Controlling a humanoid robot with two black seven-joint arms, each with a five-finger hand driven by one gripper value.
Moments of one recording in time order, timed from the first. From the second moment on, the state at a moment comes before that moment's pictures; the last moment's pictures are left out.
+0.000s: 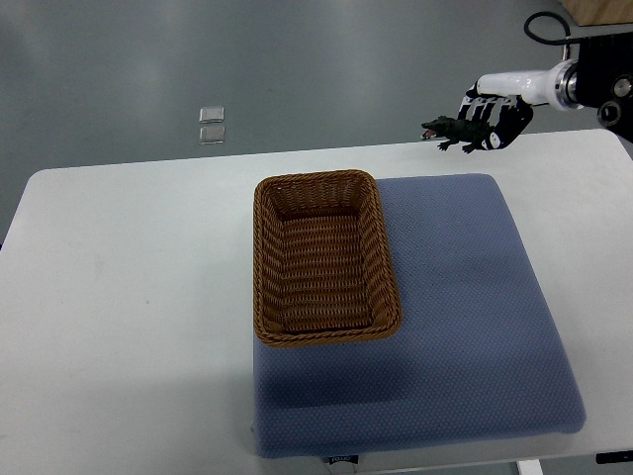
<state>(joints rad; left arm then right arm) -0.05 0.00 -0.09 -0.14 0.04 0.00 0.14 1.28 -0.64 0.23 0.95 -1.35 0.44 -0.04</state>
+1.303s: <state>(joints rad) -0.06 0.00 -0.10 -0.13 0.04 0.00 0.14 1.25 -0.22 0.15 0.95 -1.30 0.34 -0.04</state>
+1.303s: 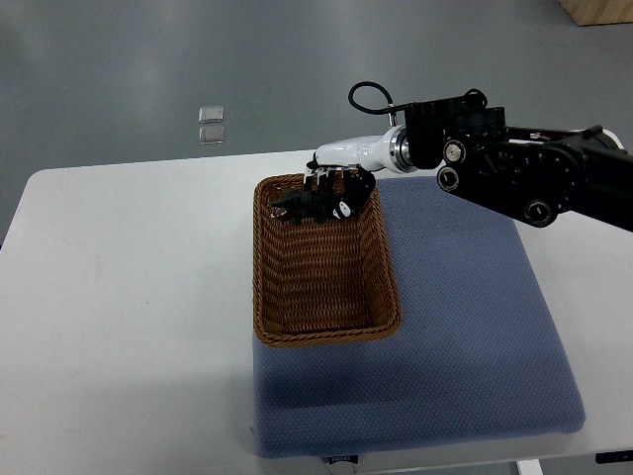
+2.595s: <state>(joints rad) -0.05 0.00 -0.10 -0.13 0.04 0.00 0.14 1.12 -0.23 0.51 0.88 -1.25 0.30 -0.03</state>
